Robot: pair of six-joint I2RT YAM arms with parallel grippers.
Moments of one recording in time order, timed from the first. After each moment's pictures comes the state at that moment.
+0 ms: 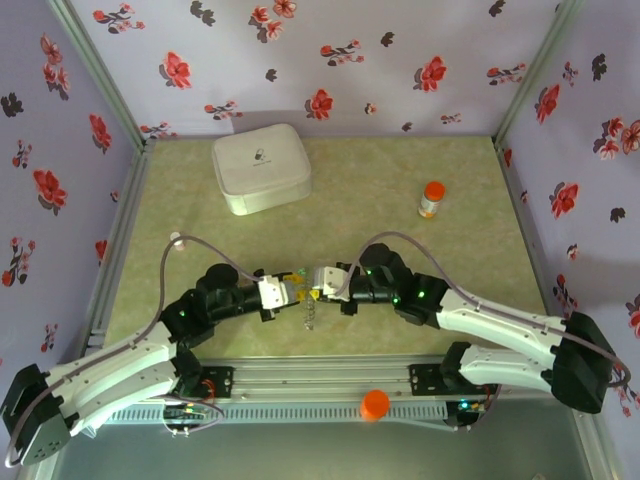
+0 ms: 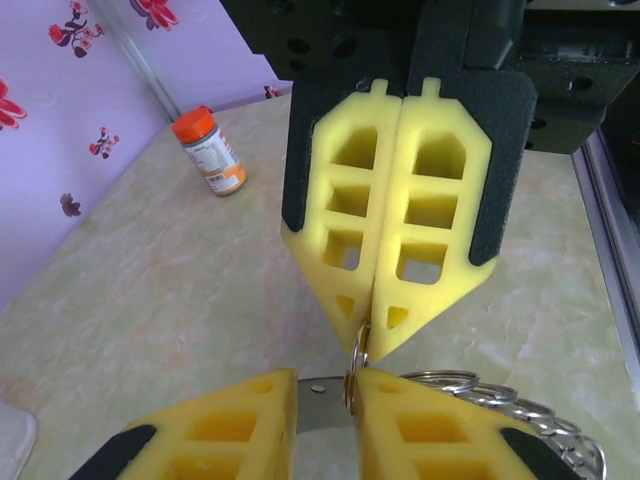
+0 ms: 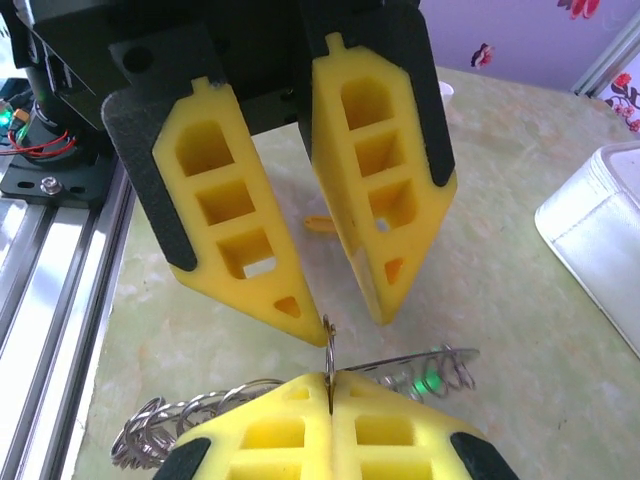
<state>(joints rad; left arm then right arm) -0.91 0.75 0.39 0.09 0.30 0.45 1.00 1.07 0.65 -0.06 -0.36 -0.49</state>
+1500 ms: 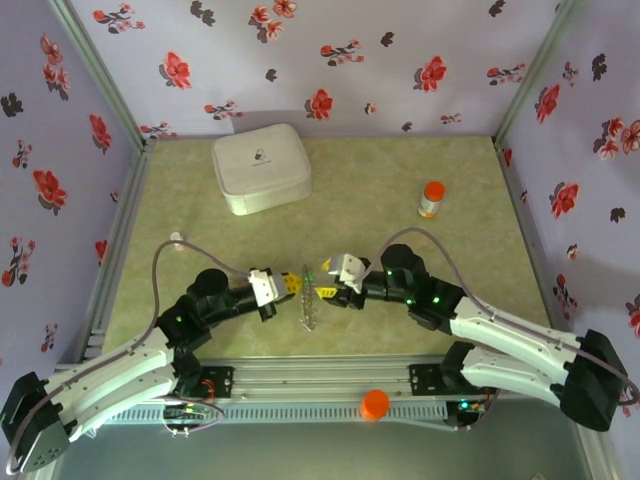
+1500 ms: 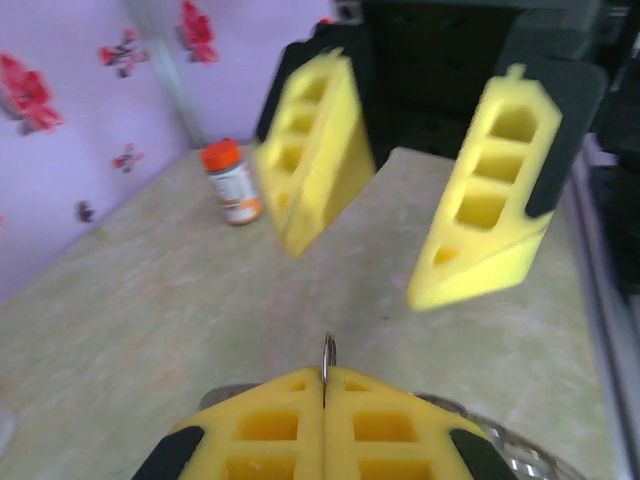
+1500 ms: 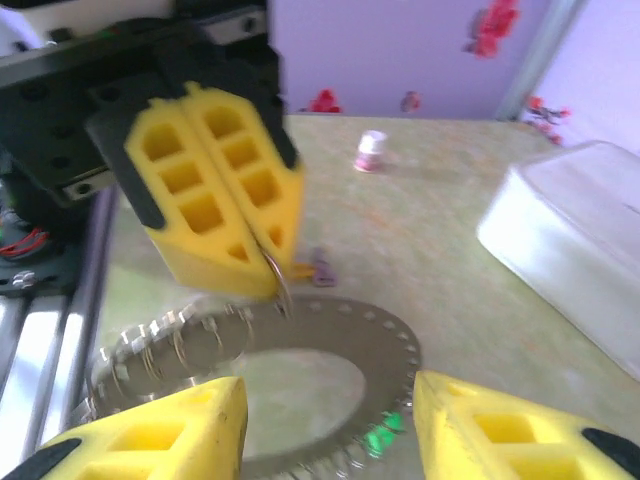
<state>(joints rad) -0.89 0.69 0.32 0.22 0.25 0.28 0.91 0.93 0.56 0.06 -0.33 -0.28</state>
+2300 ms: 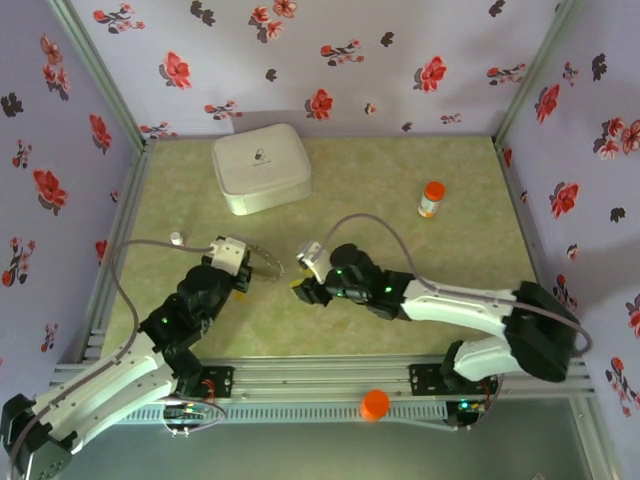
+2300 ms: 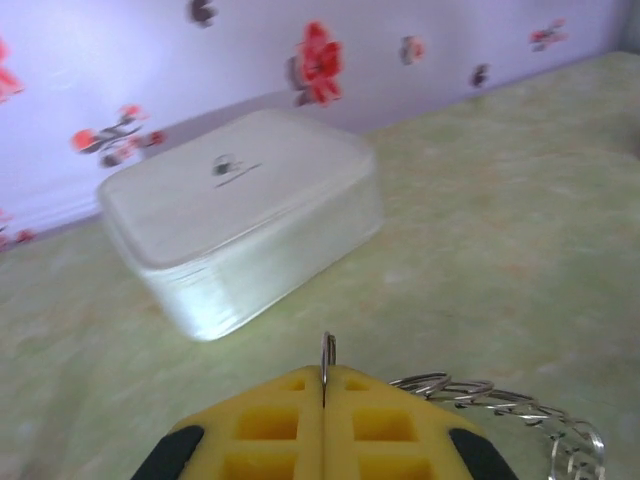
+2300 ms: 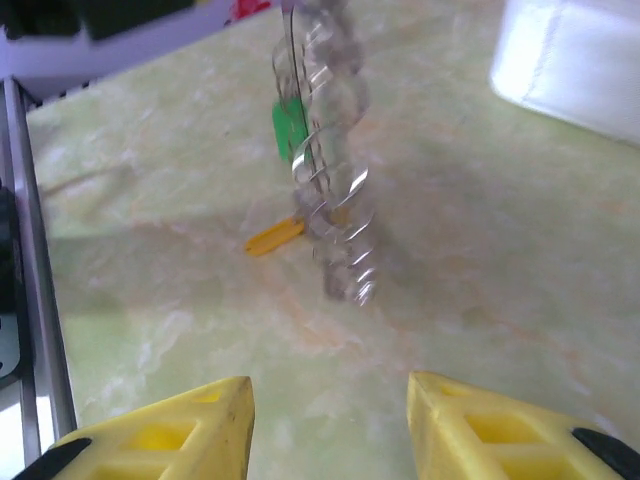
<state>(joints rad) -0.77 0.57 0.39 -0.08 -0.52 0.00 1.10 1.46 0.77 0.13 -0.10 0.08</state>
